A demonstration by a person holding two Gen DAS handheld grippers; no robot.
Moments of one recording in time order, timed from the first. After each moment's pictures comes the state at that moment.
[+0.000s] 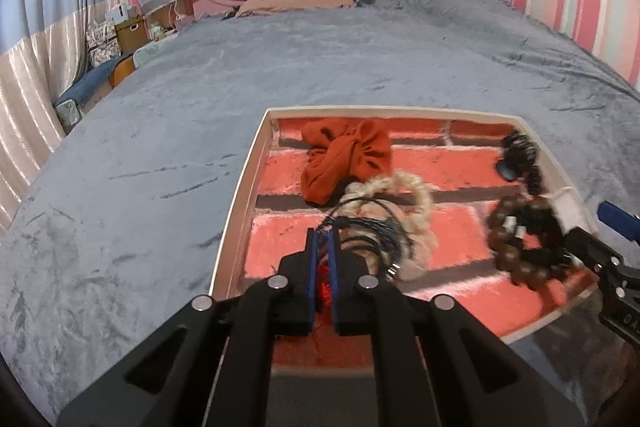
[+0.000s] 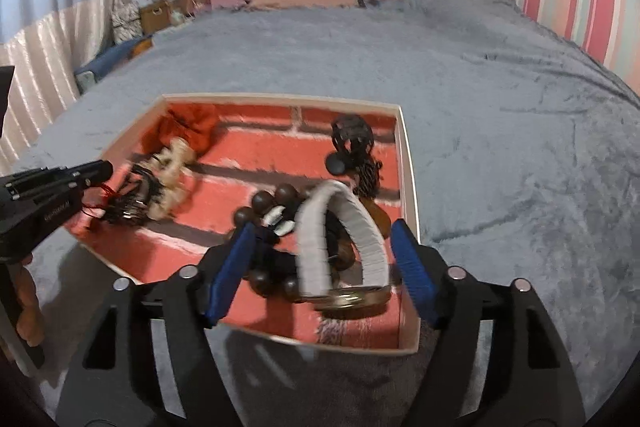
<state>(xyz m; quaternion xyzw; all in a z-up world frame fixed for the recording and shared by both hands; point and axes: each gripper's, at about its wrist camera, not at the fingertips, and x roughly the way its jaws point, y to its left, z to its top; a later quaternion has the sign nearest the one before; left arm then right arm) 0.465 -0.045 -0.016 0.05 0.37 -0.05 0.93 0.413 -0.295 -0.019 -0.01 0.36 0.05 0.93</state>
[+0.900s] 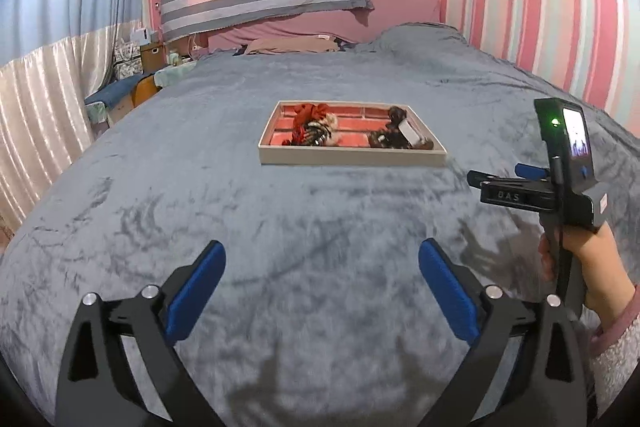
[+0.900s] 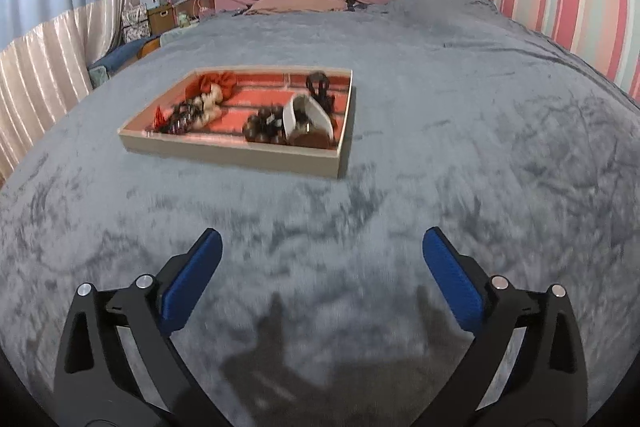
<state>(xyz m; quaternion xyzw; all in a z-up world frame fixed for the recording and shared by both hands) 0.121 -0.046 0.047 0.02 0.30 -0.07 0.95 0.236 -0.336 -0.005 -0.01 0.36 0.04 0.93</state>
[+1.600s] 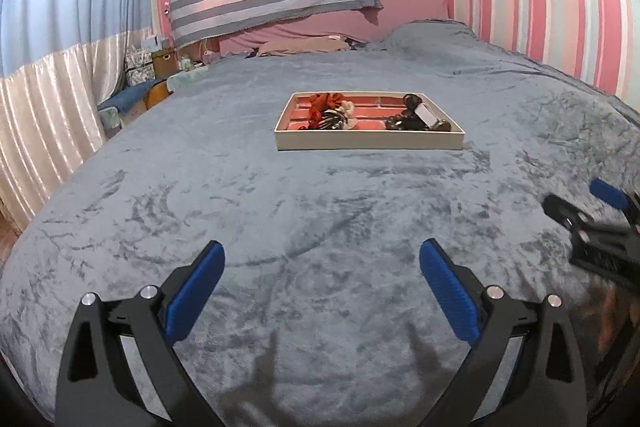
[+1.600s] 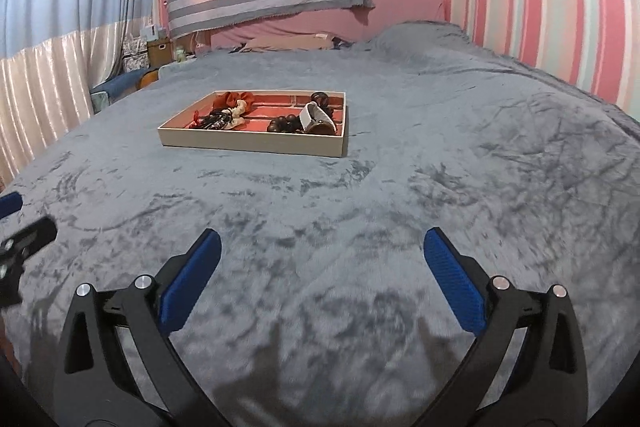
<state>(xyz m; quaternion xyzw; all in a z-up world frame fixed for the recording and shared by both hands) 0.119 -0.034 0.014 0.04 0.29 -0.04 0.95 0.106 -0.307 0.003 -0.01 0.28 0.00 0.96</state>
